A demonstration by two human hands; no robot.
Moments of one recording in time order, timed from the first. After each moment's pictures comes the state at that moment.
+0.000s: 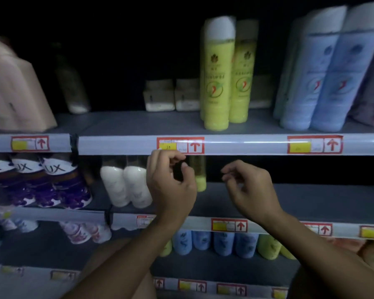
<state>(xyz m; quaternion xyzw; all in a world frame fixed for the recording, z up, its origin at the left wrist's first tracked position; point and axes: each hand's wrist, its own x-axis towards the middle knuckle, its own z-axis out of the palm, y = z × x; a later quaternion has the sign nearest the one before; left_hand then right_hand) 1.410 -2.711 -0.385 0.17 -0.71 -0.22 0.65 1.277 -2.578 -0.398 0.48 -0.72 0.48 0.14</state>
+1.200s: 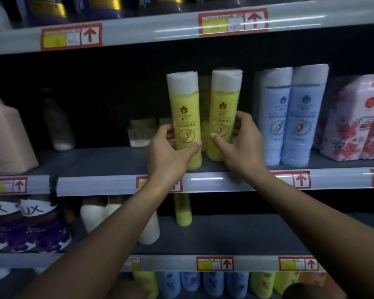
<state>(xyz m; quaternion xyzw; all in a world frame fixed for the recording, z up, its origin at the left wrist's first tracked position) 1.342 -2.724 -0.263 0.20 -0.74 -0.41 0.50 1.198 -2.613 -0.270 0.38 -0.69 0.57 0.22</state>
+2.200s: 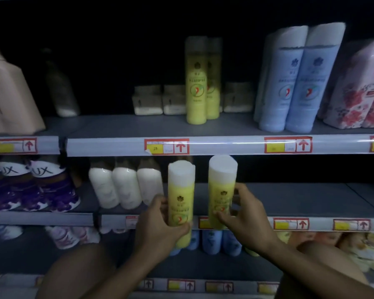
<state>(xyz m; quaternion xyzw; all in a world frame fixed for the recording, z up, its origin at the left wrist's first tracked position) 1.463 -2.698 -0.455 0.32 -0.80 -0.41 0.30 1.292 -2.529 -0.447 0.43 -0.75 0.50 0.02</state>
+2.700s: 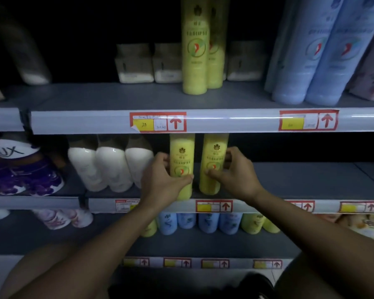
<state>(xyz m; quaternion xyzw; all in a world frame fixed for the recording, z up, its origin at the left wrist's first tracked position) 1.383 -2.744 -0.453 0.33 -0.80 -0.40 0.30 1.233 -2.597 -0.448 0.35 -0.81 0.47 -0.05</state>
